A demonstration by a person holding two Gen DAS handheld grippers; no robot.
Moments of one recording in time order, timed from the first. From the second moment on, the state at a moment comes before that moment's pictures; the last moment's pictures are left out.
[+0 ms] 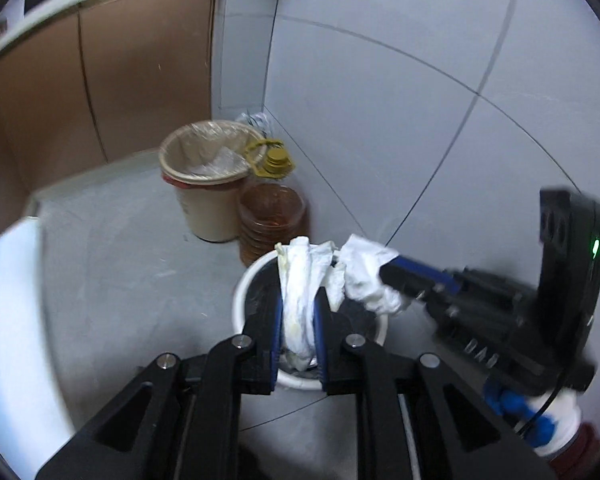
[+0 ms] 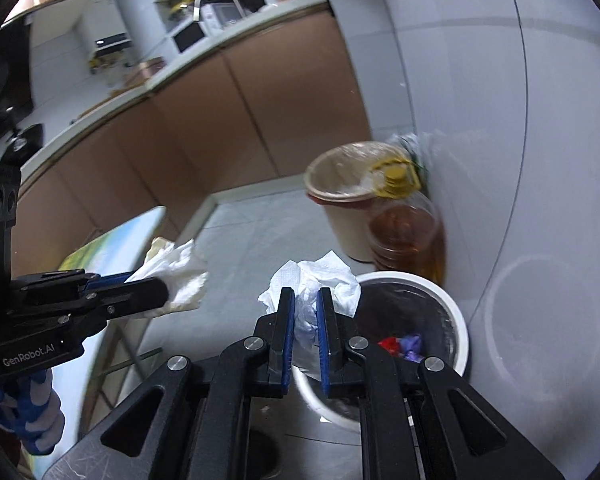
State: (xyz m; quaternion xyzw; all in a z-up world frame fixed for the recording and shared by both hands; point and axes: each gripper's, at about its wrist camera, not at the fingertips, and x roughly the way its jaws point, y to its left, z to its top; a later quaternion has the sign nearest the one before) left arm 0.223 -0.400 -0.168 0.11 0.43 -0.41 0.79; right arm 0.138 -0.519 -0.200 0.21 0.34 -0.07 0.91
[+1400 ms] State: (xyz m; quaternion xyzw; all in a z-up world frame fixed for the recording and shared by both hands) left arm 0.091 -0.123 -0.048 0.05 0.25 -0.18 0.95; right arm 0.060 -0.299 -0.047 0.05 0.26 0.02 0.96
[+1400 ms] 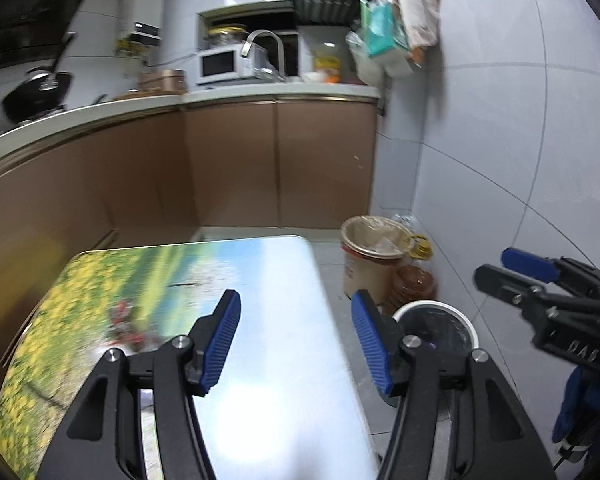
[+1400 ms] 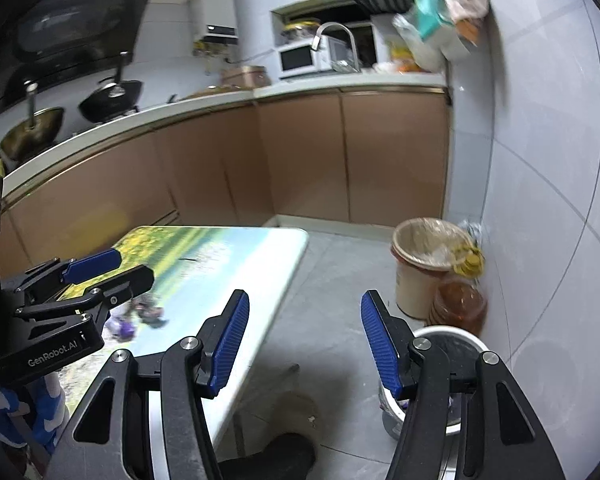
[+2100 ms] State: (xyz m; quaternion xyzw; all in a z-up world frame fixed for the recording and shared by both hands) left arm 0.000 0.016 -0.027 0.00 0.20 -0.07 0.98; right arm 0.012 -0.198 0.004 -0.03 0.23 0.08 0.97
